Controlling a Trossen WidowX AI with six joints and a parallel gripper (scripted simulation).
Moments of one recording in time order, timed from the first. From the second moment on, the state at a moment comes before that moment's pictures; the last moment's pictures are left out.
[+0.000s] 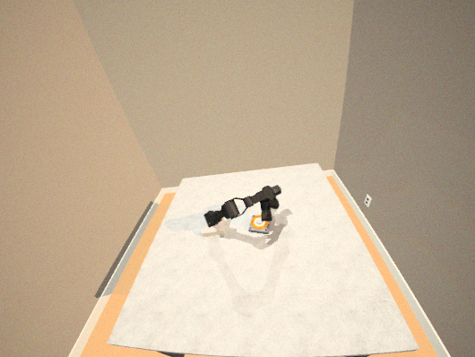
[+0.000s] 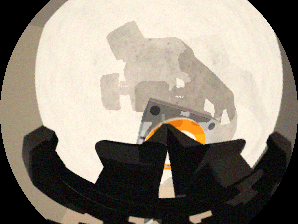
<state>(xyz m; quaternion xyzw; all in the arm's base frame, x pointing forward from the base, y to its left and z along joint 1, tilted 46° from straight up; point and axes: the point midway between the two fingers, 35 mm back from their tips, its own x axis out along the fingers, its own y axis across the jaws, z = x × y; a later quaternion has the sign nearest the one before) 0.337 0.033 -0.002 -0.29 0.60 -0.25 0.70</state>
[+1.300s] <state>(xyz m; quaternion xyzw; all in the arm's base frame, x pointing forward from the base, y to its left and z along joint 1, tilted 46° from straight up) 0.310 0.050 -0.018 -0.29 0.61 -0.25 0.69</state>
